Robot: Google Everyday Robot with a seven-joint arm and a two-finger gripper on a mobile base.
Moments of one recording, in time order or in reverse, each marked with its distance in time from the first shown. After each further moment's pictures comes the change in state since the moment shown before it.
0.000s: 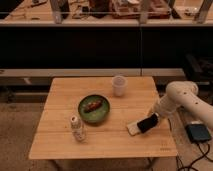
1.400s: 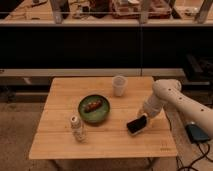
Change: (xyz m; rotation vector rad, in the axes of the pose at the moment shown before) arm -0.029 -0.032 0.042 -0.103 -0.100 0.023
